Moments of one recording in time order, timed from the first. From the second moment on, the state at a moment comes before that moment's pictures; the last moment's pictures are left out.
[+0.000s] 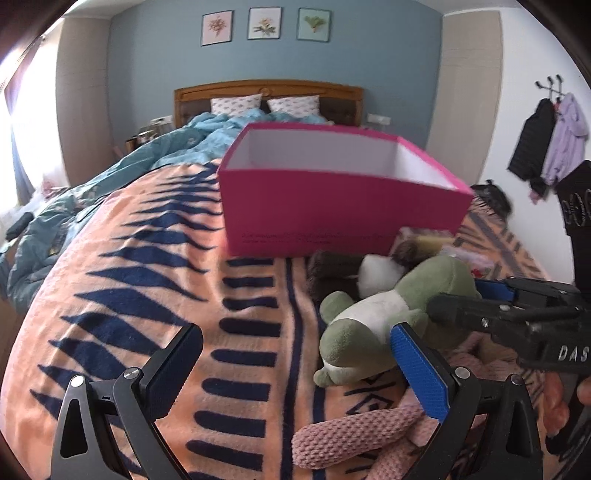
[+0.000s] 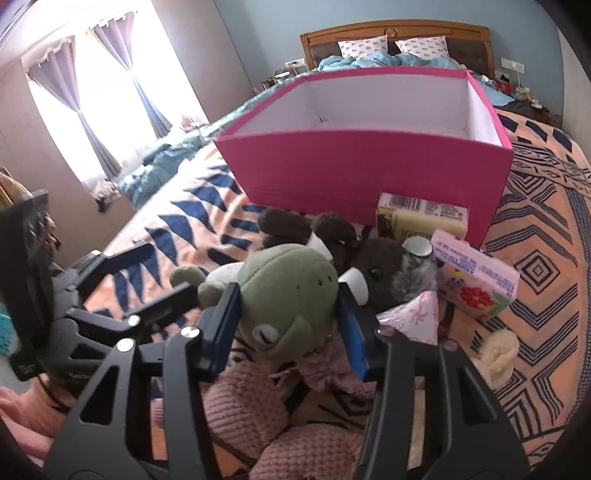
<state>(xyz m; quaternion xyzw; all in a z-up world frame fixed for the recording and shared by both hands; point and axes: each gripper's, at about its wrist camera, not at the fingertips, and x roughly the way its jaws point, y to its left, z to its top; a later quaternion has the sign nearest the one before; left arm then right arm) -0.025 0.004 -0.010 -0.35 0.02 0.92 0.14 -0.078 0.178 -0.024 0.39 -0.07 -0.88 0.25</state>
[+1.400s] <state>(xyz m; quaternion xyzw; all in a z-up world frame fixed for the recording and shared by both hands) -0.216 0.038 0.052 -0.36 0.03 0.90 0.24 -0.267 0.199 0.052 0.35 -0.17 -0.88 0.28</state>
